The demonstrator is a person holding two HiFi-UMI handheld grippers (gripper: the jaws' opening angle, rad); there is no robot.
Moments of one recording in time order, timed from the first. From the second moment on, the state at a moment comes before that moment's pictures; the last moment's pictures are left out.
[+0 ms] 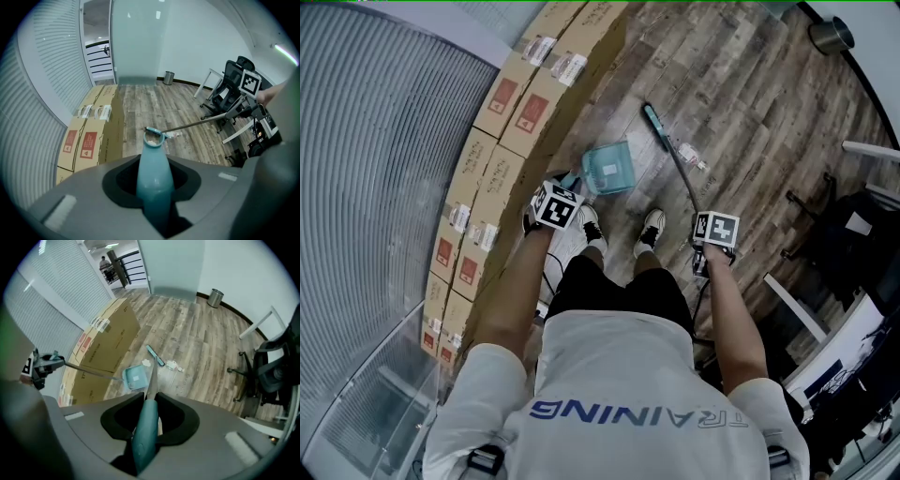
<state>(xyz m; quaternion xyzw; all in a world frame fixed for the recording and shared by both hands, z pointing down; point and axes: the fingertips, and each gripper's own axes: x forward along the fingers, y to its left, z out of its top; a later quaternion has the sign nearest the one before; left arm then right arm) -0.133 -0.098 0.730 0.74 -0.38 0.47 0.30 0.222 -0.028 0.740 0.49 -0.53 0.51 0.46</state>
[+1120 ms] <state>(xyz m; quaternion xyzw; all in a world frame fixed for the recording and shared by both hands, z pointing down) -0.132 -0.096 0.731 0.74 -0.38 0.48 0.30 0.154 0.084 0.729 0.35 -0.54 0.59 0.48</state>
